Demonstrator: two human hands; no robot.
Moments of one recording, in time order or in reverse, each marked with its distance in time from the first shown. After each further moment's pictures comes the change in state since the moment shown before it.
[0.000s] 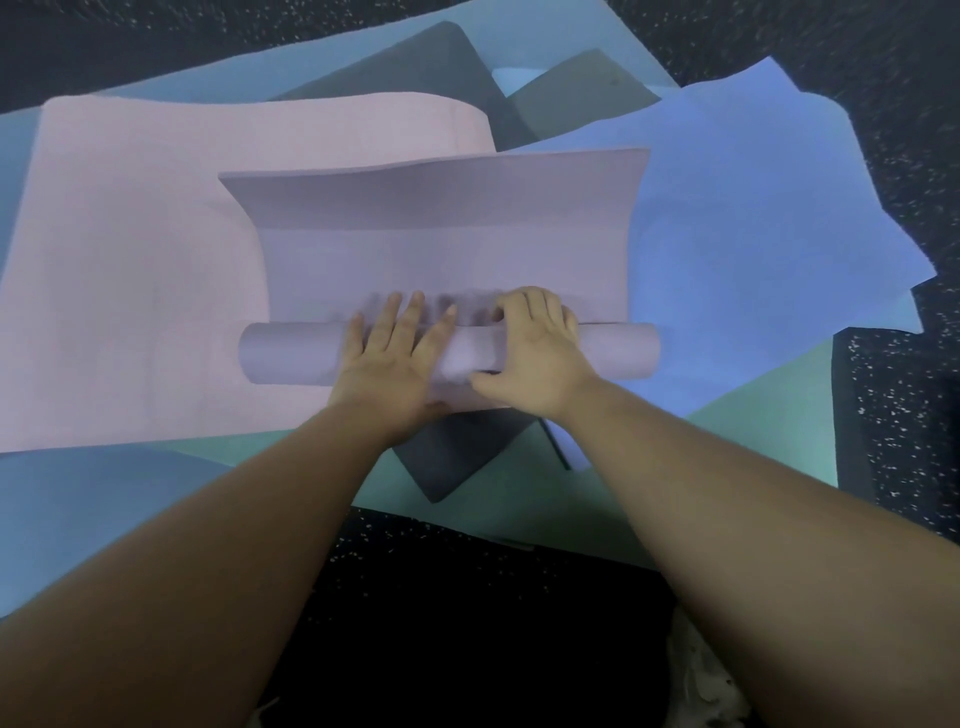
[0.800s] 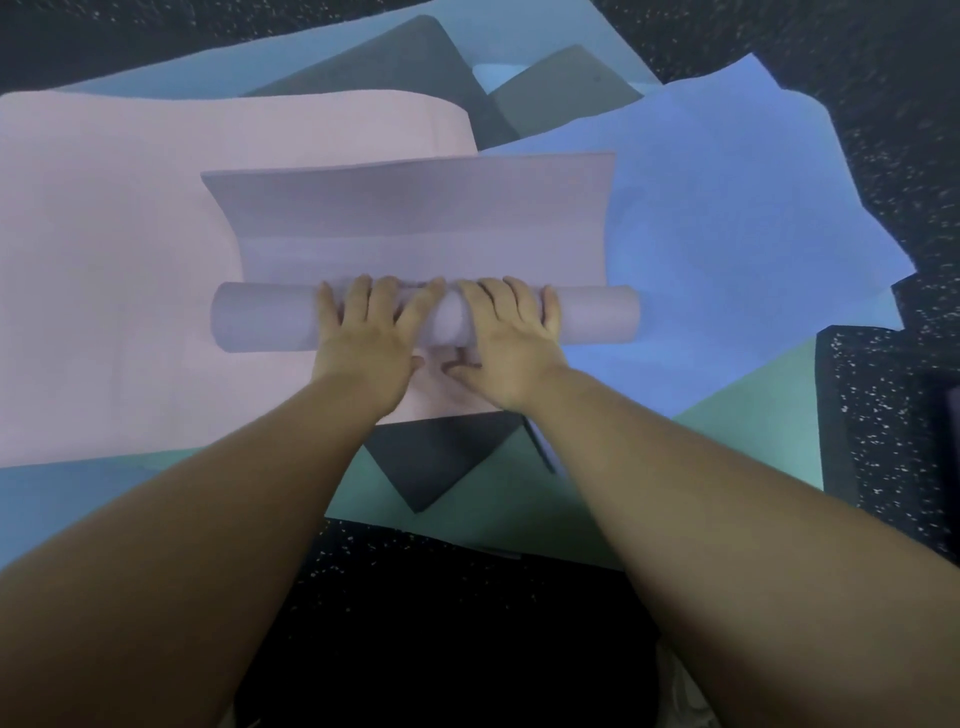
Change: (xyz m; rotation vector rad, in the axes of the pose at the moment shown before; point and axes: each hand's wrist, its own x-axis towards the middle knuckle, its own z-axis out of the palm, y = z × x) left_hand 0.026 0.002 -0.016 0.128 0.053 -0.096; right_hand 0.015 -0.002 0.006 -0.113 -0.108 0.041
